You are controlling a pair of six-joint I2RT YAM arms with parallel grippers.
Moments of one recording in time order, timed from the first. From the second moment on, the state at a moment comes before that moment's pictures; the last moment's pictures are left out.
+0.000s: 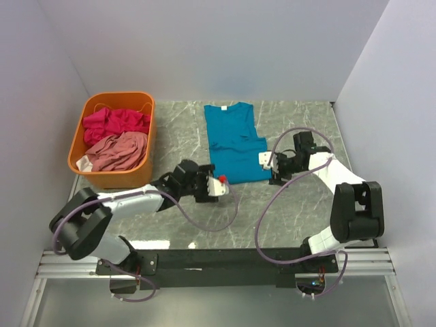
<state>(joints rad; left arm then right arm) -0.77 1.41 0.72 0.20 0.21 0.77 0.06 1.50 0.97 -0.67 -0.73 -1.45</state>
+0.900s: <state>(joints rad) -0.78 1.75 0.81 0.29 0.11 0.88 0.14 1.62 0.94 -0.55 -0.57 -1.55</state>
